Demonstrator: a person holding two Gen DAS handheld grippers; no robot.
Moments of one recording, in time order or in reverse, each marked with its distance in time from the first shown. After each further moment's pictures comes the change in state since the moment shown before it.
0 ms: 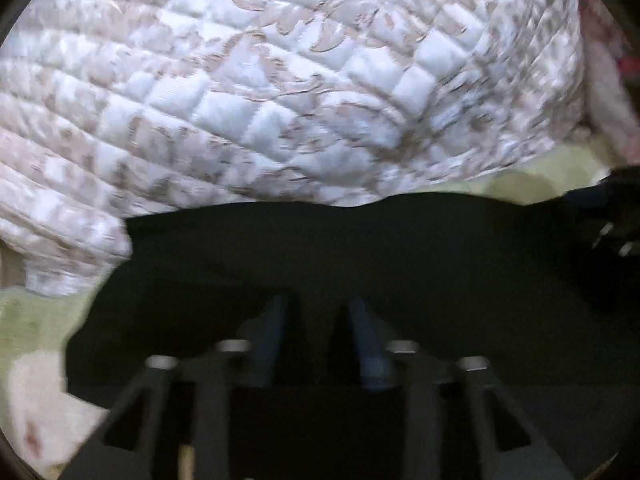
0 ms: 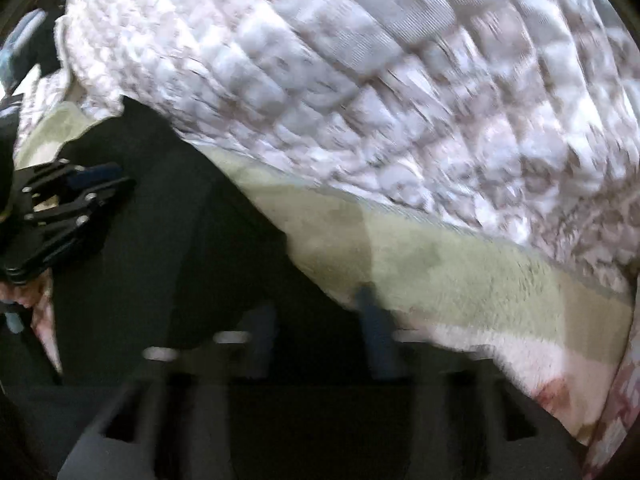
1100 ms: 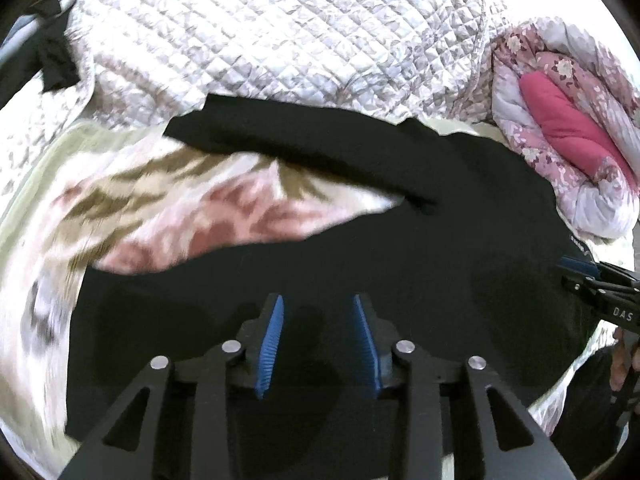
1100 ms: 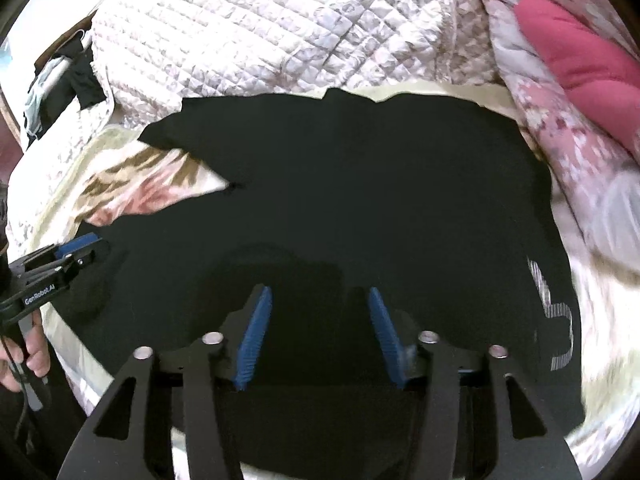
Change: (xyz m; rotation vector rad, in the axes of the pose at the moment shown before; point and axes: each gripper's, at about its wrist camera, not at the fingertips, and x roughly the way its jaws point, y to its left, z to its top) left arm -0.207 0.000 -0.169 -0.208 -0.001 -0.199; right arm -0.157 0.091 -0.205 0.327 -0.114 -0.049
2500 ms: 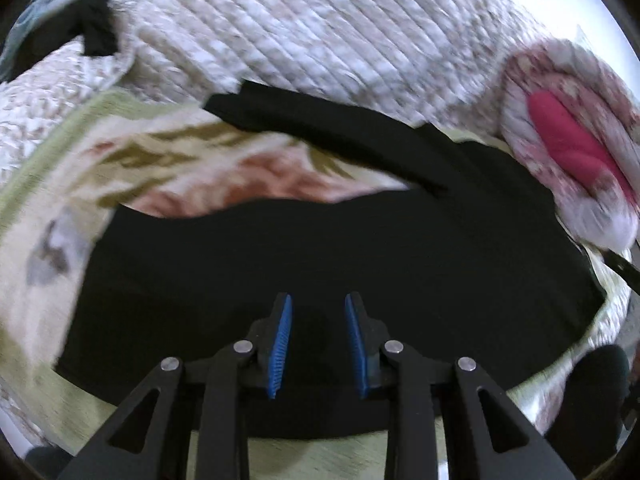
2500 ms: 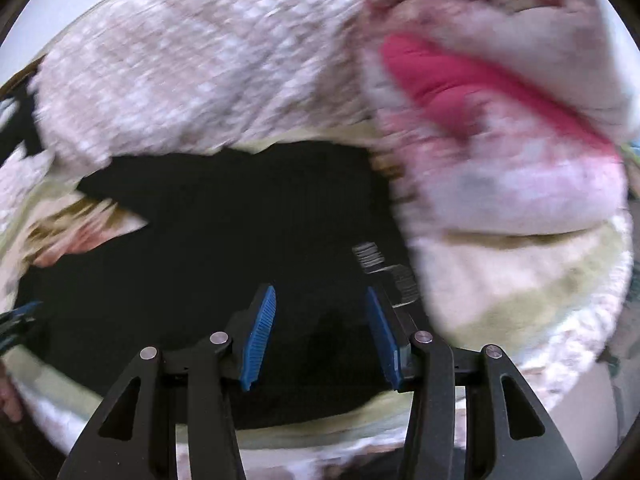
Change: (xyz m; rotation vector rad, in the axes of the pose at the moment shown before) left arm -0.022 0.009 -0.053 -0.085 -0.036 0.000; right arm -0.063 -0.026 -0.056 0.102 -0.140 -0.267
